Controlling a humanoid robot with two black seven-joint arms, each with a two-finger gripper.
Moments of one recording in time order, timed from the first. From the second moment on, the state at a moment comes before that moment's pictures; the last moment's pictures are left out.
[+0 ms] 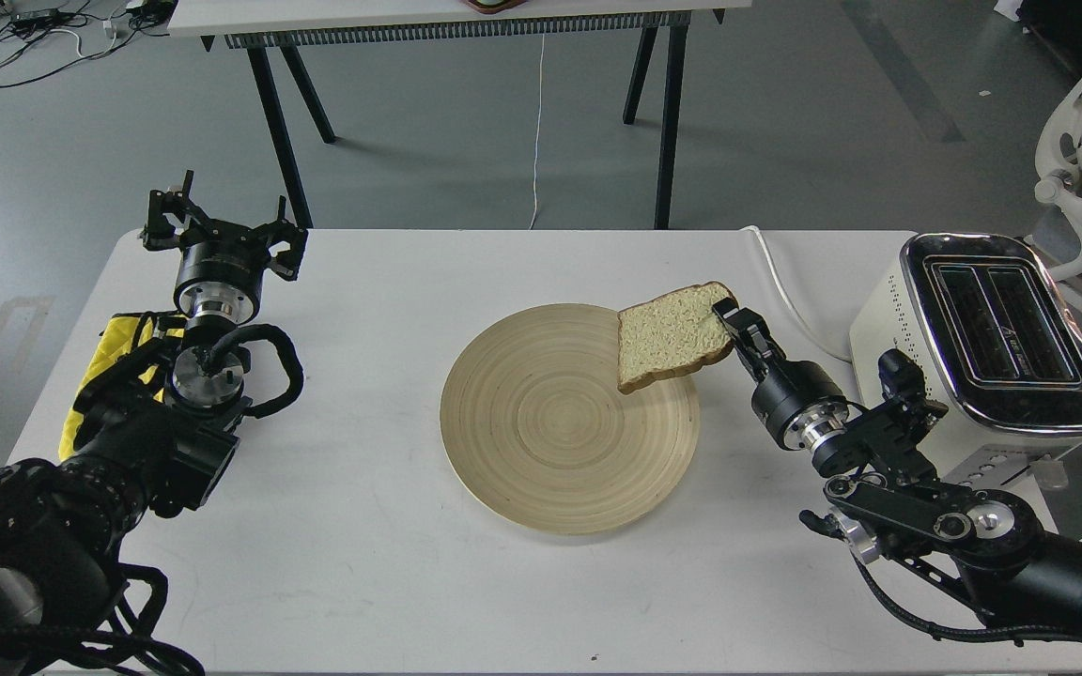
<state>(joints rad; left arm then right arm) -0.82 0.07 -0.58 -0.23 -0.67 -0.49 -0.39 0.63 -0.37 0.24 1.08 -0.66 -0.49 0.39</state>
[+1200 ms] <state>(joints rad) -0.82 0.07 -0.58 -0.23 -0.67 -0.49 -0.39 0.76 -1.31 0.09 1.42 -0.67 -0.49 0.43</state>
